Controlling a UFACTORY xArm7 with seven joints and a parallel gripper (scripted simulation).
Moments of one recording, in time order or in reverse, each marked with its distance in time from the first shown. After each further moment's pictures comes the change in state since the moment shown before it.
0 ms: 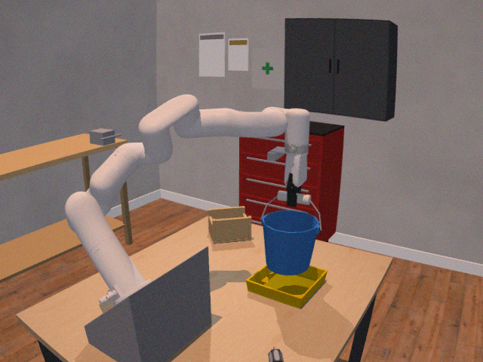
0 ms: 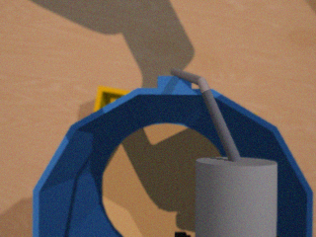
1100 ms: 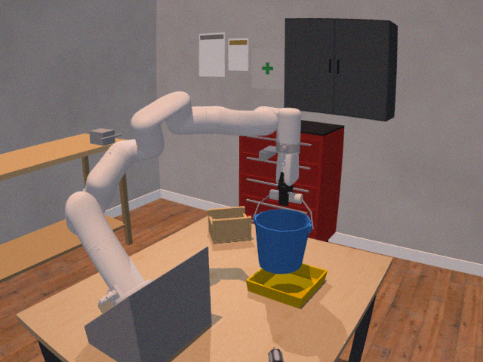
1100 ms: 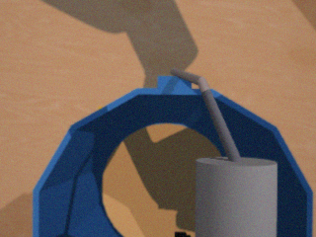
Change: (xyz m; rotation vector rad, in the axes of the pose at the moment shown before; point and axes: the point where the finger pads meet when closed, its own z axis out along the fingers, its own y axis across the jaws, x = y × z) arm 0.027 -0.001 0.000 0.000 0.000 0.000
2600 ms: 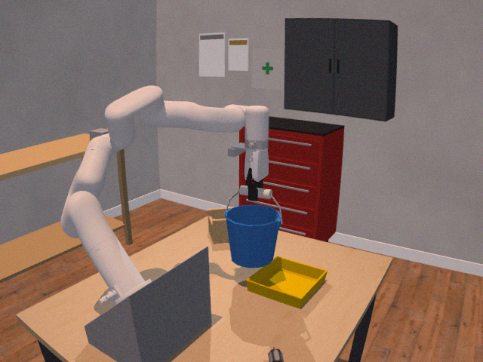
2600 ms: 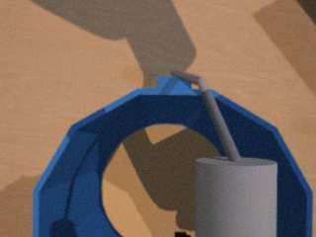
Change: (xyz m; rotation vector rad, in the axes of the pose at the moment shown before) arm 0.105 -0.003 0.000 0.001 -0.001 0.000
